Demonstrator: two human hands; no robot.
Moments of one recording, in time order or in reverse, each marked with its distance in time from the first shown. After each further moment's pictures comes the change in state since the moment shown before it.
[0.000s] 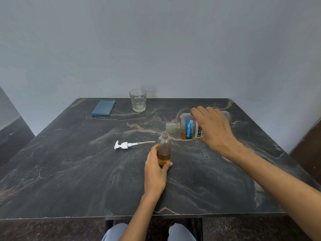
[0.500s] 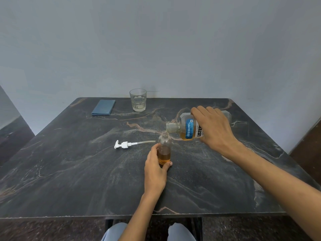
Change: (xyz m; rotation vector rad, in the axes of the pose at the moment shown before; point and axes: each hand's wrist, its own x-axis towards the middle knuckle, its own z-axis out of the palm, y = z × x) left_hand 0.001 -0.002 0.000 0.009 0.000 -0.007; right_hand 0.000 -0.001 0.001 0.021 0.013 0.005
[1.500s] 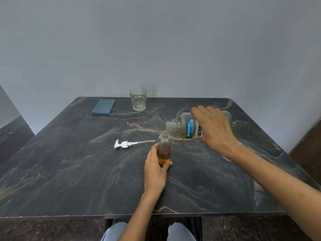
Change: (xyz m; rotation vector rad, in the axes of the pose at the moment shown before) left_hand 0.000 0.000 0.000 0.009 0.005 0.006; right_hand 0.000 0.000 0.002 -0.011 -0.006 -0.003
